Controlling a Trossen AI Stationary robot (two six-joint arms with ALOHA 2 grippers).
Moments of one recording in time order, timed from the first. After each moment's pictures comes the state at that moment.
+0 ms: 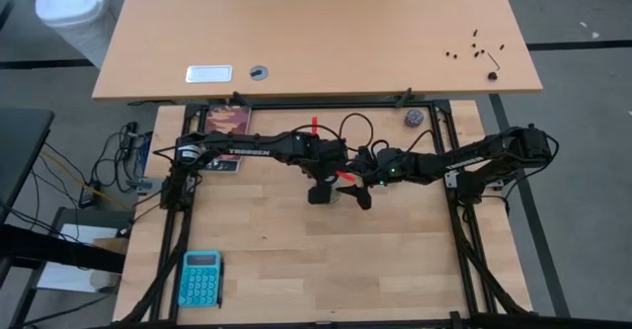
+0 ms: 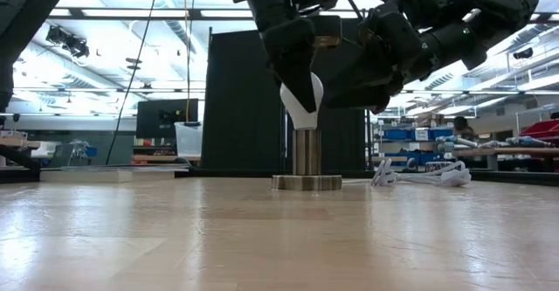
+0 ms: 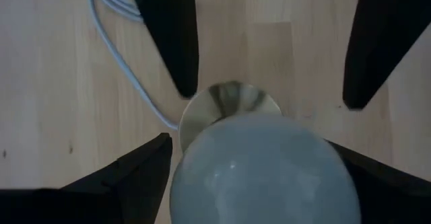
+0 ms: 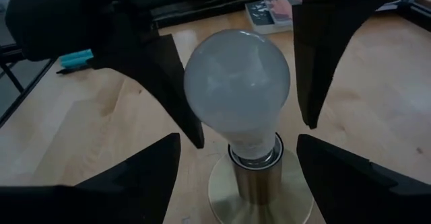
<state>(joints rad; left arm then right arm) 0.09 2.02 1.76 -0.87 0.00 0.13 -0.09 1.40 0.52 0.49 -0.05 0.18</state>
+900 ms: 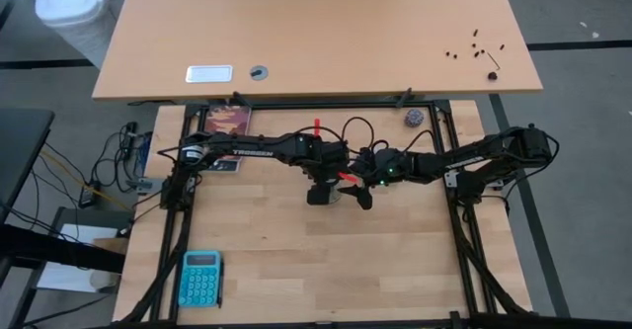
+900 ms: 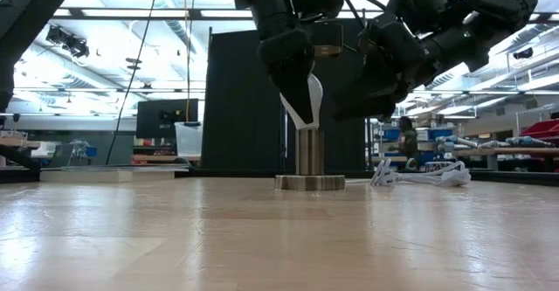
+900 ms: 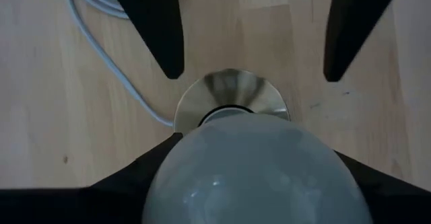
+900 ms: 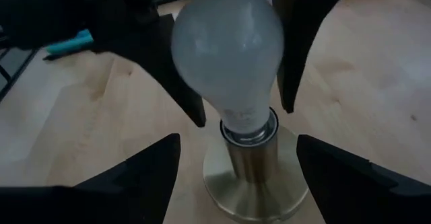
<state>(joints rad) 0.09 2.05 1.76 -0.88 0.01 0.21 -0.10 1.40 0.52 0.42 -0.04 0.21</state>
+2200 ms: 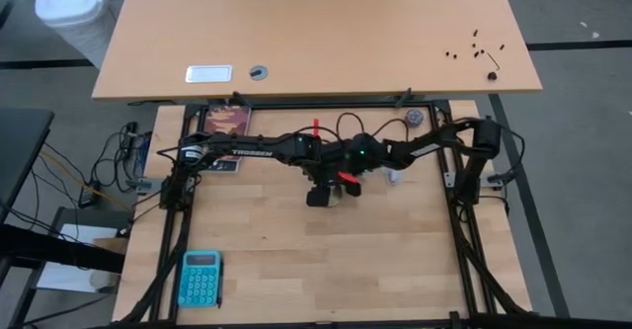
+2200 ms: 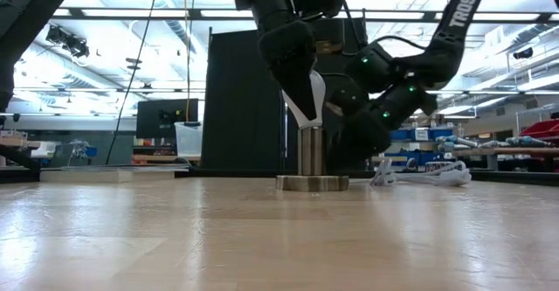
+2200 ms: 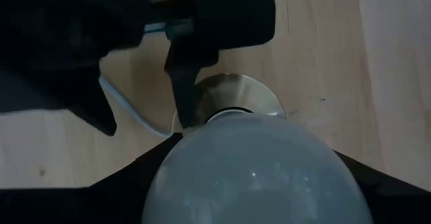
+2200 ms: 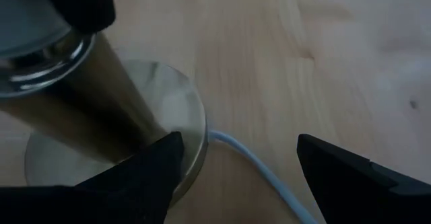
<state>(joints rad) 0.09 2.05 1.76 -0.86 0.07 0.21 -0.32 1.80 0.68 0.42 -0.27 -0.16</state>
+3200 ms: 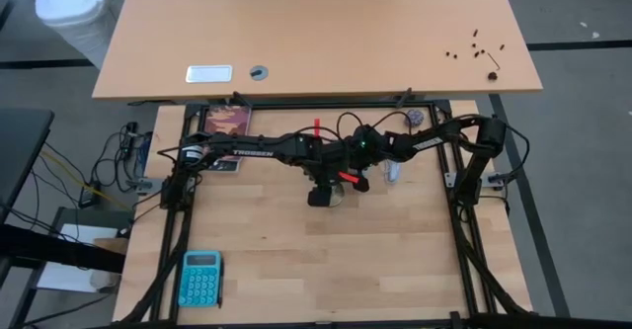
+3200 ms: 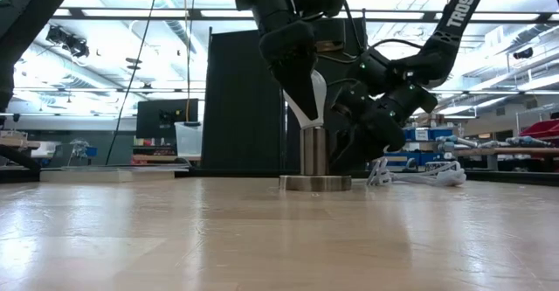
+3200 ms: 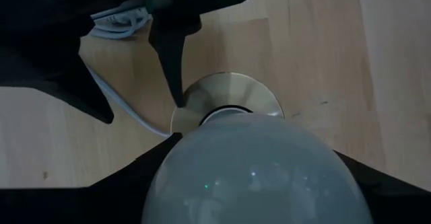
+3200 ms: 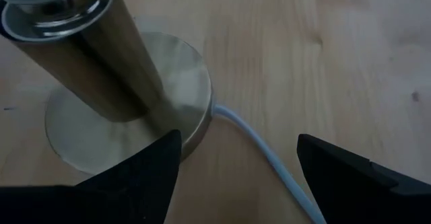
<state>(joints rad) 0.09 2.05 1.76 -0.86 0.06 0.21 -0.40 1.77 0.70 0.28 -0.40 -0.32</state>
